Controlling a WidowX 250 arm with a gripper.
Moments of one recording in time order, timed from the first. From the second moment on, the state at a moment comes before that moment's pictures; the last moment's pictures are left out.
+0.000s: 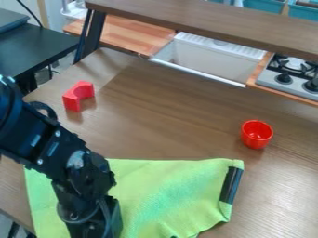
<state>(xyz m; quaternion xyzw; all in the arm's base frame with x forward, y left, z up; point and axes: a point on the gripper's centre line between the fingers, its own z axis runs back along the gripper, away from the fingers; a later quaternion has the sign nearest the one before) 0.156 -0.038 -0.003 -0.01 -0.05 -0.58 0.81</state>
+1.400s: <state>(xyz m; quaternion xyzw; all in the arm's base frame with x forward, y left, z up) 0.321 0.063 0.071 -0.12 -0.13 -0.31 0.93</state>
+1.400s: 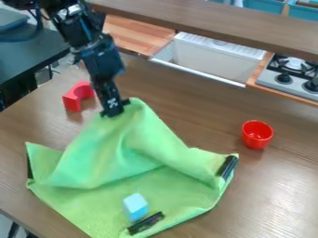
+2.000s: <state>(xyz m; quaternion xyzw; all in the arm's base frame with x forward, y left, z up) 0.356 0.095 0.073 -0.12 -0.15 -0.22 0.96</state>
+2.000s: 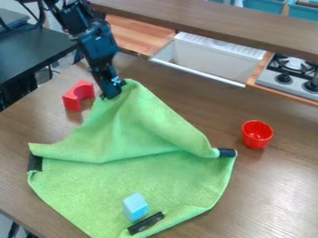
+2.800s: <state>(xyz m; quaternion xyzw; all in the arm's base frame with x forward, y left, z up) 0.377 0.124 0.061 -0.11 -0.14 -0.15 0.97</state>
